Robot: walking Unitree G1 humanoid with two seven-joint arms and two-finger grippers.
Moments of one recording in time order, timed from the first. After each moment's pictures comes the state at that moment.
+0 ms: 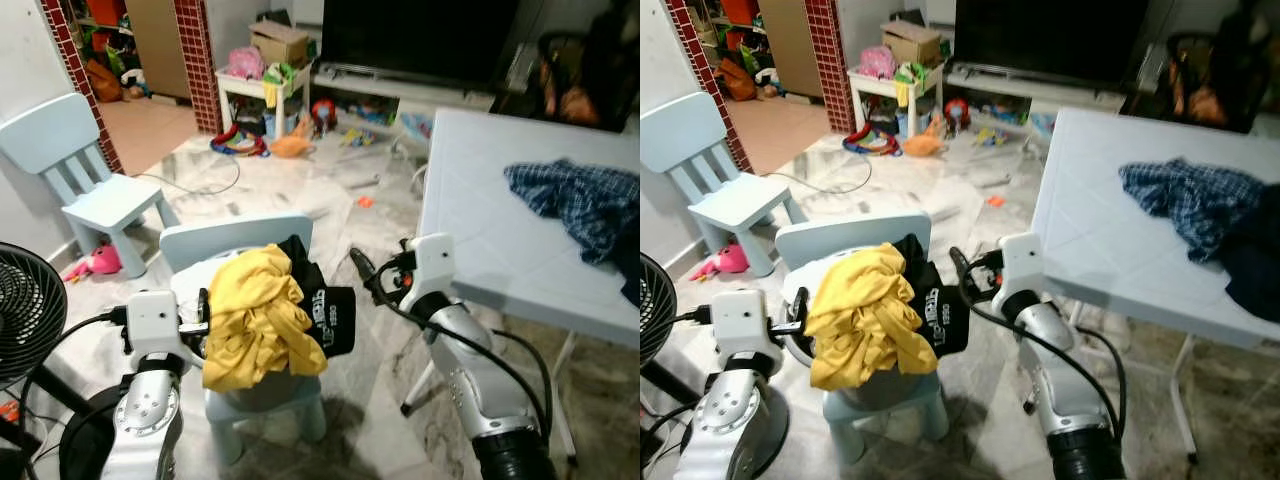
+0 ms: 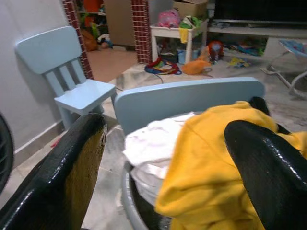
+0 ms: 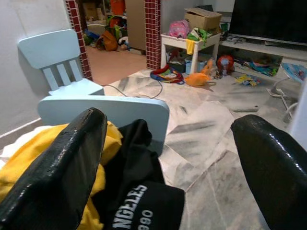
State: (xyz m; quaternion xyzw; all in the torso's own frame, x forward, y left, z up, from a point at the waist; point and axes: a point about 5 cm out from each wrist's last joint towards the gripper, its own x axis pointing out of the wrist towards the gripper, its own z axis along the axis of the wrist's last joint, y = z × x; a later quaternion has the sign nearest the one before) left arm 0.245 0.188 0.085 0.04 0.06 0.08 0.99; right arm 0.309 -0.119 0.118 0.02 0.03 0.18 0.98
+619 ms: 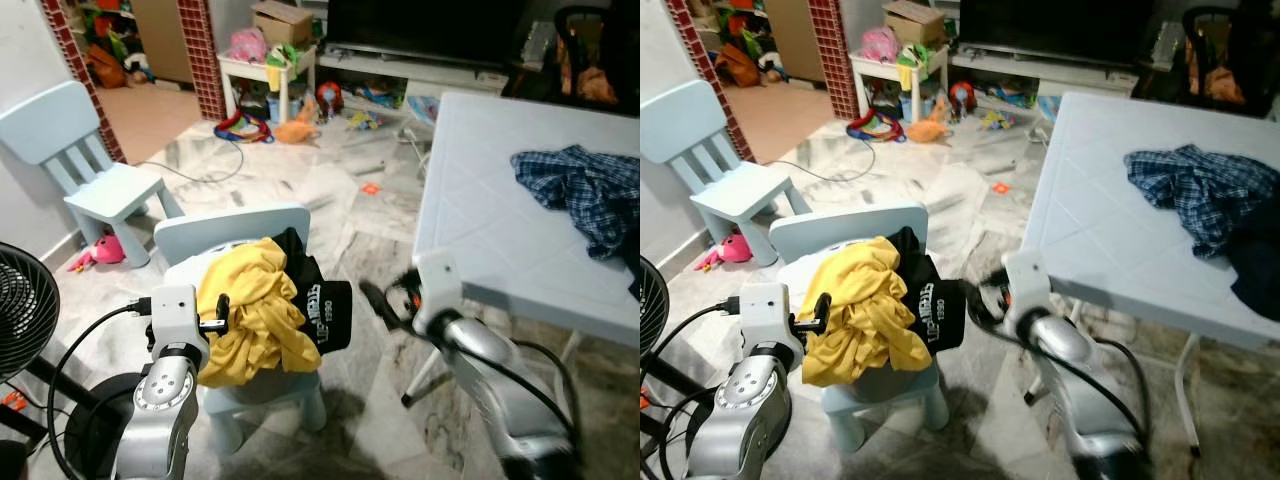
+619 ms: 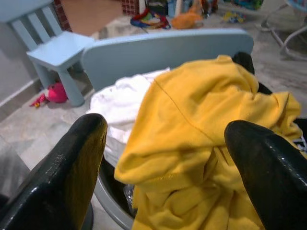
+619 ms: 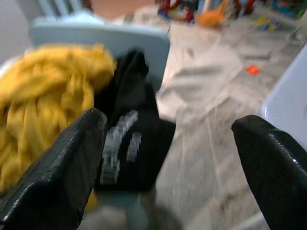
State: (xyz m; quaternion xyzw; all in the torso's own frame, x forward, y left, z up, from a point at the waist) left arm 0.261 0.177 0.070 0.00 0.14 0.06 0.99; right arm 0.277 -0.139 0.106 -0.04 0.16 0.21 0.96
